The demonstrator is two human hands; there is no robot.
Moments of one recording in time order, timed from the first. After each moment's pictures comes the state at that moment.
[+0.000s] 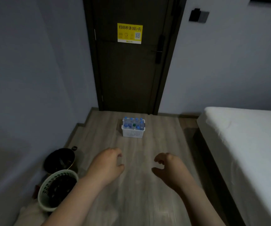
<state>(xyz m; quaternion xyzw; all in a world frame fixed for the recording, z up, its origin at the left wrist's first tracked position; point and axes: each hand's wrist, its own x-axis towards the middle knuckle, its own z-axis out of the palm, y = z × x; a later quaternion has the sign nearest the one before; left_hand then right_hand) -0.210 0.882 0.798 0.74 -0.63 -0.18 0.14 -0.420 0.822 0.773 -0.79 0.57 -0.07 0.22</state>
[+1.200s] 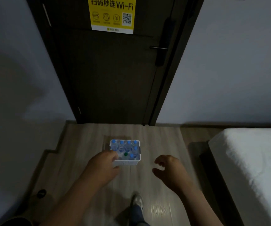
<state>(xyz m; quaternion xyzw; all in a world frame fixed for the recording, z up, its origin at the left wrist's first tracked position) -0.053 0.303 0.730 0.72 -0.62 -0.27 0.13 -0.285 0.260 0.711 -0.74 0.62 -0.01 0.26</state>
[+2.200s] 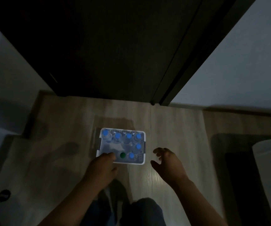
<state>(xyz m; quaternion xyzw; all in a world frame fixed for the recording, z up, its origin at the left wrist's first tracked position) -0.026 0.028 0.369 0.73 -0.58 -0.37 0.01 -0.246 -0.040 0.372 -0.73 0.60 0.06 0.32</state>
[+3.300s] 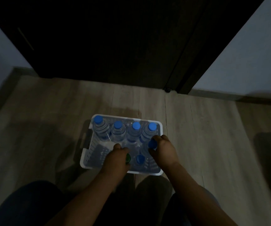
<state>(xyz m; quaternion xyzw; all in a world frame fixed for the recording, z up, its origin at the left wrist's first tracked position) -0.059 -0.023 0.030 0.75 -0.58 -0.33 0.03 -0.220 -0.101 0.027 -0.75 0.59 -0.01 0.30</state>
